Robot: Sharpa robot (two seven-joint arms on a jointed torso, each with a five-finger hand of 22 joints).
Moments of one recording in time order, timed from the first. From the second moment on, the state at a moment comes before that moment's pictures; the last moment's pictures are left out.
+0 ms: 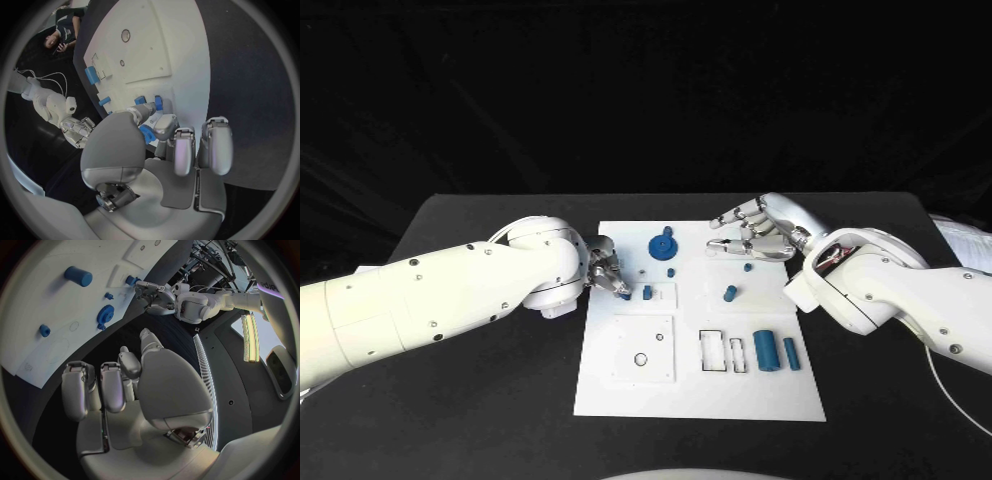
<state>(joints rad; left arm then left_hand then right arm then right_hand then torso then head) 1.25 -0.69 -0.03 1.53 -1.12 0.07 -0.69 1.18 -0.15 0.64 0.13 0.21 0.96 0.06 0.53 0.68 1.38 -0.03 1.14 1.09 1.47 -0.08 1.57 1.31 0.03 1.47 0.03 1.47 1.31 1.12 -0.95 0.07 1.68 -1.02 -0.42 -0.02 1.39 -0.07 -0.04 0.24 0.28 0.98 0.14 0.07 0.07 1.35 0.06 1.06 1.23 1.47 -0.02 1.39 1.27 0.05 1.42 0.09 1.46 1.31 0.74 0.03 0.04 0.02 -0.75</state>
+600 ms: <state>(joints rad) 1.26 -0.66 -0.03 1.50 -1.13 0.09 -0.70 1.15 -0.15 0.64 0.13 0.21 0.98 0.05 0.55 0.69 1.39 -0.04 1.16 1.12 1.47 -0.08 1.57 1.31 0.03 1.47 0.03 1.47 1.31 1.12 -0.95 0.07 1.68 -1.02 -0.42 -0.02 1.39 -0.07 -0.04 0.24 0.28 0.98 0.14 0.07 0.07 1.35 0.06 1.06 1.23 1.47 -0.02 1.39 1.27 0.05 1.42 0.09 1.46 1.31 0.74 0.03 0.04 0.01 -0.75</state>
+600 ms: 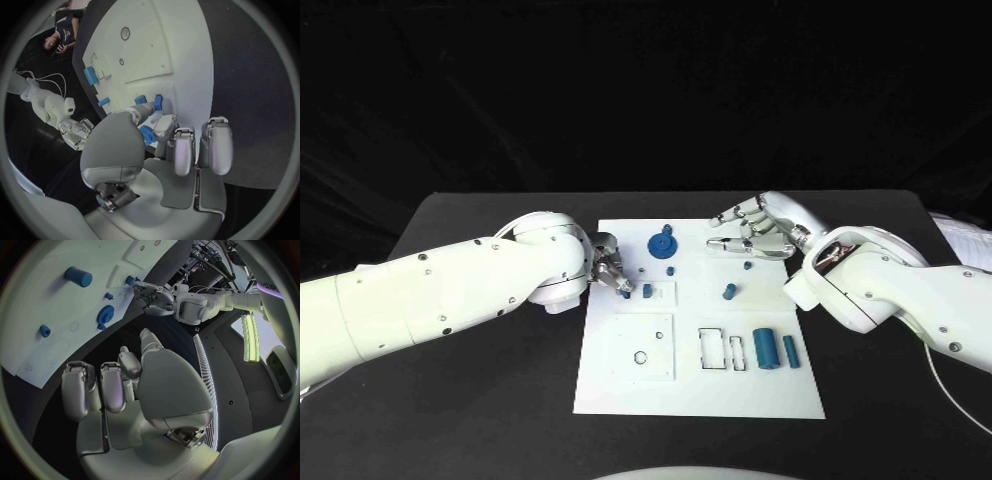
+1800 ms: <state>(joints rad) 1.25 -0.65 -0.03 1.48 -1.13 0.13 -0.70 0.99 -0.15 0.57 0.16 0.21 1.03 0.01 0.55 0.63 1.42 -0.05 1.20 1.16 1.47 -0.09 1.57 1.31 0.03 1.47 0.03 1.48 1.31 1.12 -0.95 0.07 1.68 -1.02 -0.42 -0.02 1.39 -0.07 -0.04 0.24 0.29 0.99 0.14 0.07 0.07 1.35 0.06 1.06 1.23 1.47 -0.02 1.39 1.27 0.05 1.41 0.10 1.45 1.31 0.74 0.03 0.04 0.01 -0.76</state>
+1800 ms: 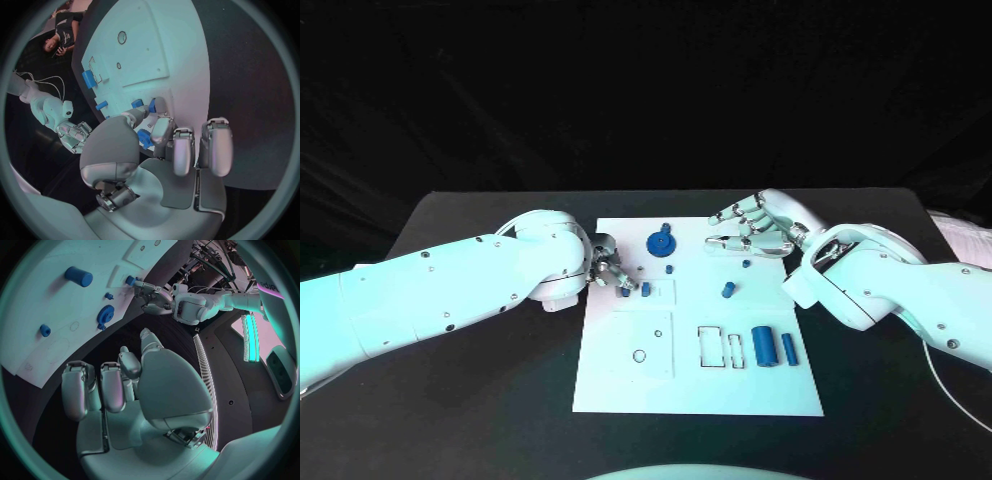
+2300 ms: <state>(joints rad) 1.25 -0.67 -0.03 1.50 -1.13 0.13 -0.70 0.94 -0.16 0.39 0.24 0.21 1.04 0.02 0.55 0.60 1.42 -0.05 1.20 1.16 1.47 -0.09 1.57 1.31 0.03 1.47 0.03 1.48 1.31 1.12 -0.95 0.07 1.68 -1.02 -0.42 -0.02 1.39 -0.07 -0.04 0.24 0.29 0.99 0.14 0.07 0.07 1.35 0.06 1.05 1.22 1.47 -0.02 1.39 1.27 0.05 1.41 0.09 1.45 1.31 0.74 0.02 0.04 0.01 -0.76</state>
